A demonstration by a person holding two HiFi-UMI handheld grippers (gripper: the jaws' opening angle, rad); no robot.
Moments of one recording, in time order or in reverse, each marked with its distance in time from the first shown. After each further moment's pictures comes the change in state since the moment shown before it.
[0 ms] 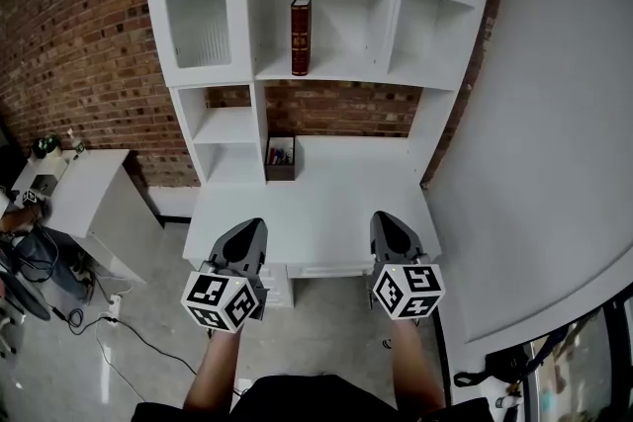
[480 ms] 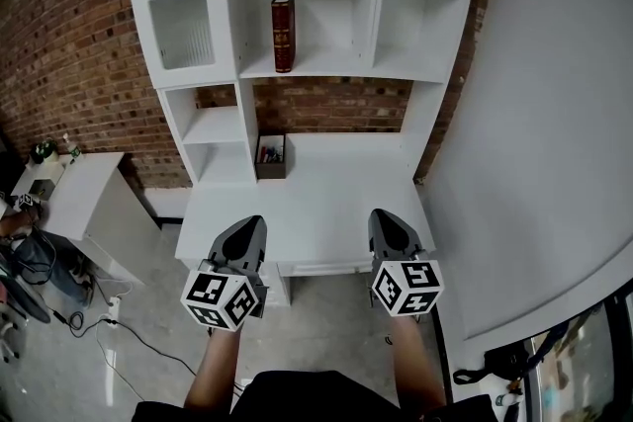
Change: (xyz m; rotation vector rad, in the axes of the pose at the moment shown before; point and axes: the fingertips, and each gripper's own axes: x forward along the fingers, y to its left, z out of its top) left arm 0.019 -0.032 -0.011 0.019 0.000 -0.010; right arm -0.013 -0.036 -0.007 0.000 0.013 -0.004
